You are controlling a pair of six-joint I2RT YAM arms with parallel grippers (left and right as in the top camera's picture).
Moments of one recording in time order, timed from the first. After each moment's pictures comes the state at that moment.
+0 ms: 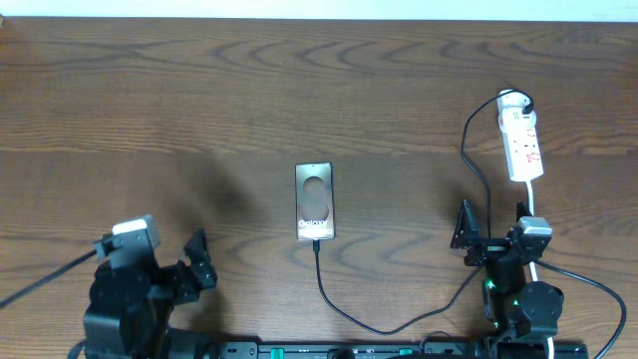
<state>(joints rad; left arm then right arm) -0.18 0.38 0.84 -1.08 -0.17 -0.34 -0.03 0.01 0.01 -0.07 -0.06 0.16</state>
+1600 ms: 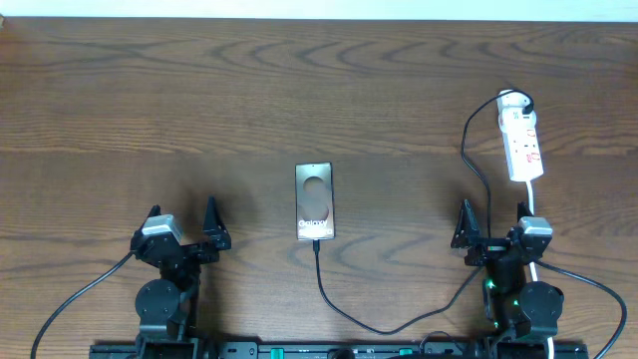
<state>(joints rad) -0.04 0.01 0.02 -0.10 -0.10 -0.23 -0.03 0.01 0.01 -0.07 -0.06 0.16</state>
